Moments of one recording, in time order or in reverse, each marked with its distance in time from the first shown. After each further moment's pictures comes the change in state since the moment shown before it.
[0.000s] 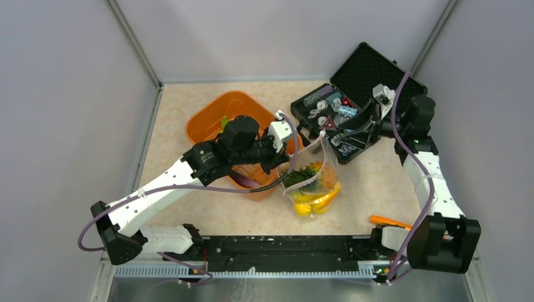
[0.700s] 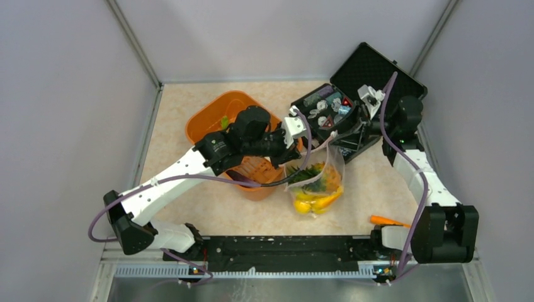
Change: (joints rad) left arm 0.008 0.126 0.123 -0.011 0.127 0.087; right arm 0.114 0.073 -0.072 0.451 -0.098 0.319
